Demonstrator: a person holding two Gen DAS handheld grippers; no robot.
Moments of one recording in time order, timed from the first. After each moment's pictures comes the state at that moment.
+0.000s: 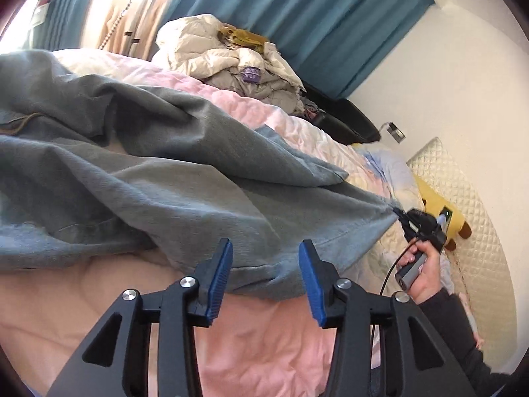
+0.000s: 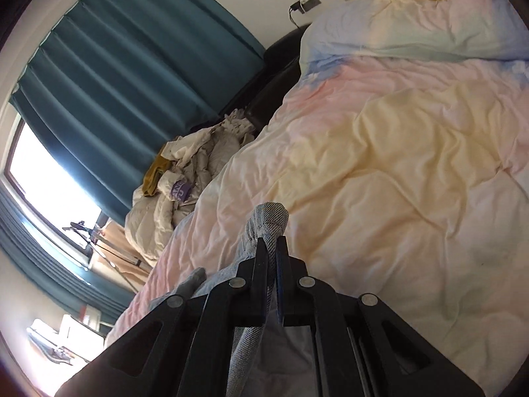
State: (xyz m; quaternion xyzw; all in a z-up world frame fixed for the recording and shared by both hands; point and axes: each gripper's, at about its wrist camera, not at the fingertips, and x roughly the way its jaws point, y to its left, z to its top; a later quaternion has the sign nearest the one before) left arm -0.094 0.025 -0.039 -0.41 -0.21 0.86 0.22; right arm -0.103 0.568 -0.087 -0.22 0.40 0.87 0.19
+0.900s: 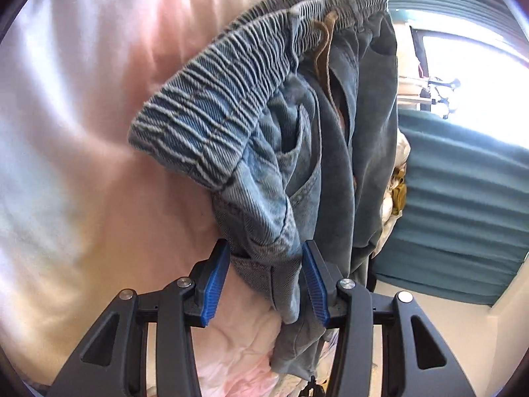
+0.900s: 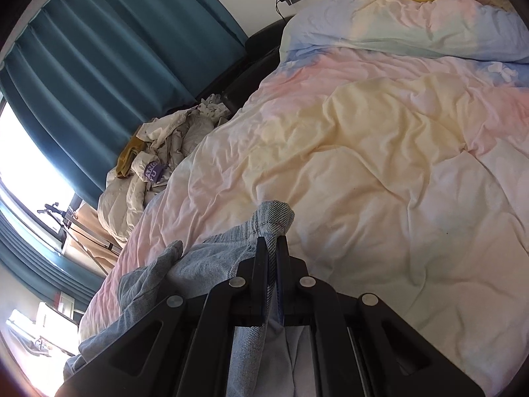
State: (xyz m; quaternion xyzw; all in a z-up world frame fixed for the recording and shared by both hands) left arm -0.053 -0.275 -0.138 -0.39 -0.65 0.65 -0.08; right arm -0.087 0.548 -0.097 -0.27 0.38 0.86 0.22
